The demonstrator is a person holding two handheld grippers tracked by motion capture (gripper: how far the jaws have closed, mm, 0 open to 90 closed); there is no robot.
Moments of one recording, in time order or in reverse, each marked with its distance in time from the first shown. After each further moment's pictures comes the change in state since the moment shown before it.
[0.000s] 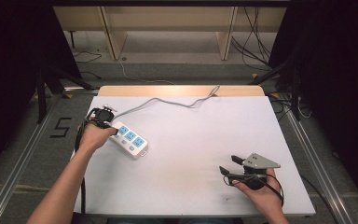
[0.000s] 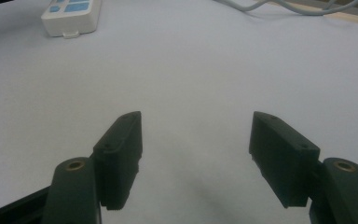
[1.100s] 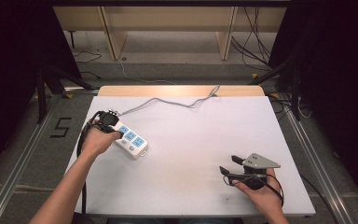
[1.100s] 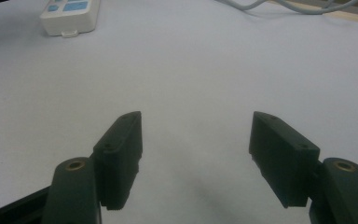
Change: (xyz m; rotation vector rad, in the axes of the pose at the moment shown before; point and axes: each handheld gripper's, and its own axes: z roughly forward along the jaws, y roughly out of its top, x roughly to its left) left arm -0.026 -0.004 -0.014 -0.002 -0.040 0.049; right arm 0.000 0.000 0.000 0.005 -0.002 0.004
